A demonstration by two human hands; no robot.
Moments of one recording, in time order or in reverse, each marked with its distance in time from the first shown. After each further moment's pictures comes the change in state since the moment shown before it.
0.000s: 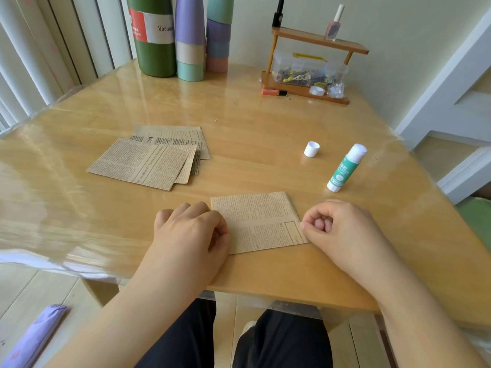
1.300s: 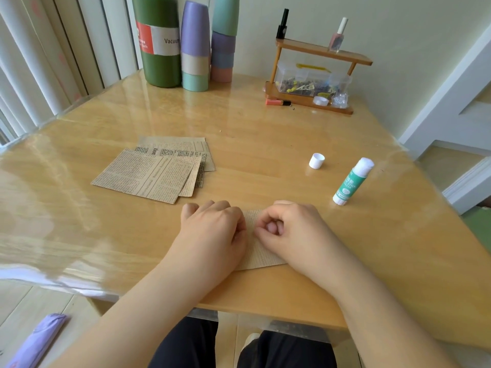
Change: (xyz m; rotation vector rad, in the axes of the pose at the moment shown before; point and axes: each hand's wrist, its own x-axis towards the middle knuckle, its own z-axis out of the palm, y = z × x) left_hand 0.035 0.007 0.010 0.011 -0.166 -0.044; right_hand 0.028 -0.042 0.033 0.055 -0.129 -0.235
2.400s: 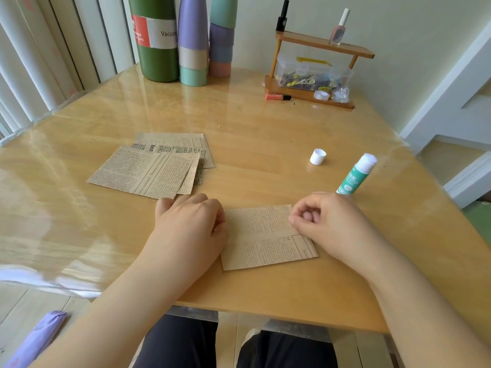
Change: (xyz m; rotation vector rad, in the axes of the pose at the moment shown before) left_hand 0.000 -0.018 -0.012 0.062 0.049 -0.067; right_hand 0.000 0.033 -0.027 -0.002 0.034 0.166
